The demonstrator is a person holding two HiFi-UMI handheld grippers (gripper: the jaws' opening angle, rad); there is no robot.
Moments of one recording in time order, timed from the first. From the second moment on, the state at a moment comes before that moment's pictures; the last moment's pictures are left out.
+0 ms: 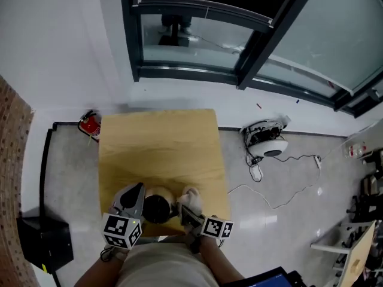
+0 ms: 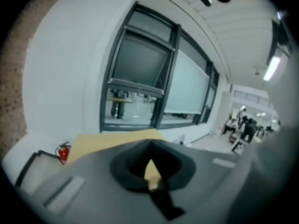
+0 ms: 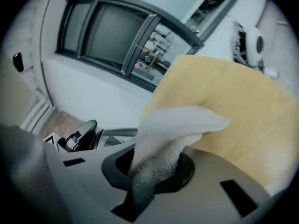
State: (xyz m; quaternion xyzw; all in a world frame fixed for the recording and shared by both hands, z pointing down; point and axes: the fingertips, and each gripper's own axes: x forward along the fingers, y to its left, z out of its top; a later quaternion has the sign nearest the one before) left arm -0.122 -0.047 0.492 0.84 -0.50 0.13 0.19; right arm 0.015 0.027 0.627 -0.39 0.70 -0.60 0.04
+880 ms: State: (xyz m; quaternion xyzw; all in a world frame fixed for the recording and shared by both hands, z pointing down) left arm -0.038 -0.003 0.506 0.89 -0.37 0.26 0.03; right arm -0.004 -0.016 0.639 -0.36 0.77 -0.53 0.04
